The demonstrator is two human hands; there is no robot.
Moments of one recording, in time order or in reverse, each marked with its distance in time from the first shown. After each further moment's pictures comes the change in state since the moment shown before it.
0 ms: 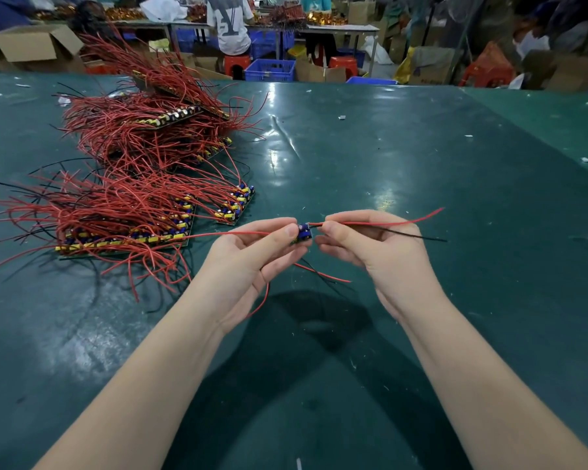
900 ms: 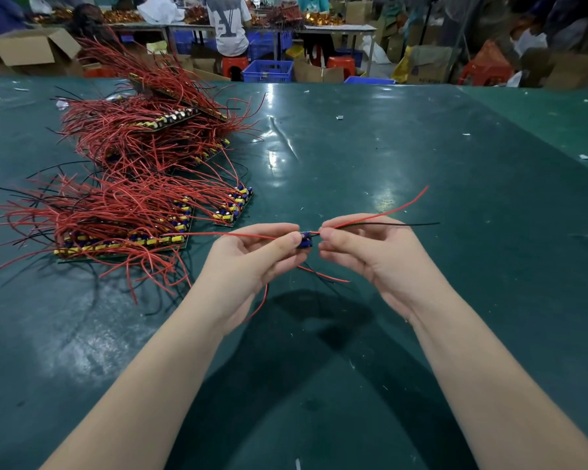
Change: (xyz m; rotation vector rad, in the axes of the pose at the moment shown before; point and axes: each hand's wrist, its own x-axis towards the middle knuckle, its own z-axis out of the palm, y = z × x) left_hand -0.002 -0.003 0.001 0.115 0.015 0.036; right_hand 0.002 -0.004 -0.010 0.037 -0.068 0.172
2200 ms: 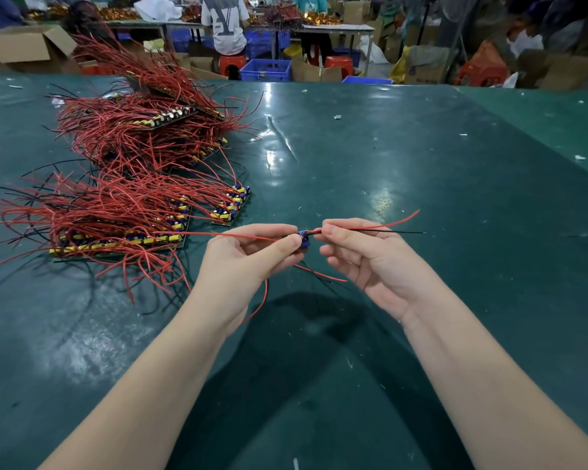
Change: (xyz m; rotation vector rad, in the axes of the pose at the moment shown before) left_hand -0.005 -0.001 0.004 0.085 0.024 0.089; right_hand 0.001 0.001 0.002 0.127 -0.015 0.162
